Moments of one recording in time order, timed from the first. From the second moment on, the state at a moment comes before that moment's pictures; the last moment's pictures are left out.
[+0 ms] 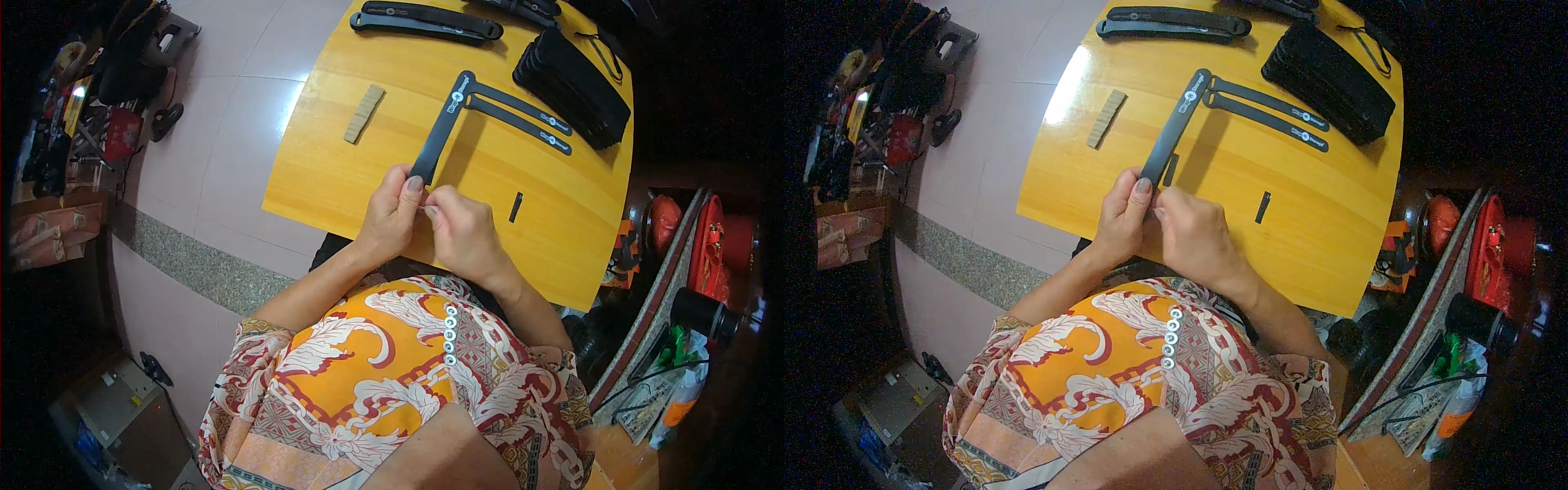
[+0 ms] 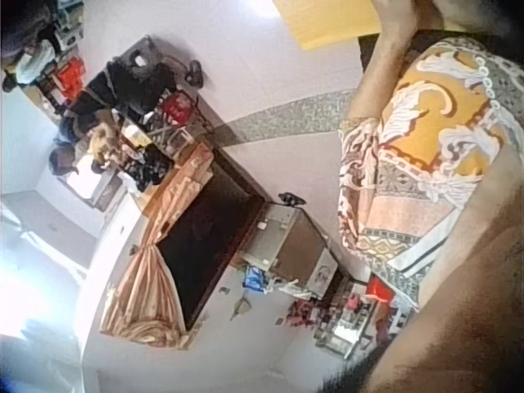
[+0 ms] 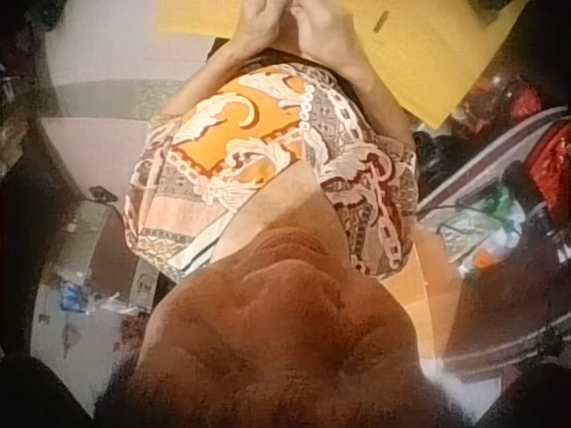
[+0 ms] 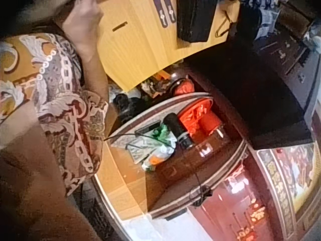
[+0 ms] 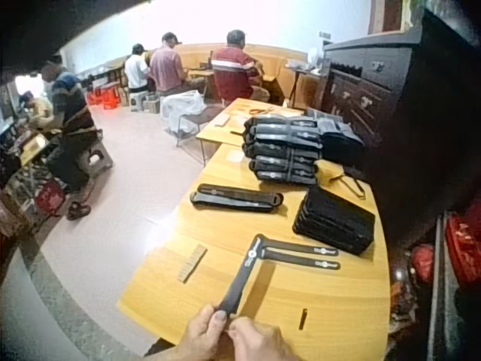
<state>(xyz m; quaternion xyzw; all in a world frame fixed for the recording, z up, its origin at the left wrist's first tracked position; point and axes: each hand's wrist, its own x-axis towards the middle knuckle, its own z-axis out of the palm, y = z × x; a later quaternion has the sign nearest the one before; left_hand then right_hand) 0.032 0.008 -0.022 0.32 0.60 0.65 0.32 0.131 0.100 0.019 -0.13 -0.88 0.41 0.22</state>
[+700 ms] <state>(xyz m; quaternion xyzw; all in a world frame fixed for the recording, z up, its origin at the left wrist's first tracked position) 0.038 0.009 -0.017 0.30 0.66 0.62 0.30 0.133 0.104 0.002 -0.19 -0.78 0.58 0.15</state>
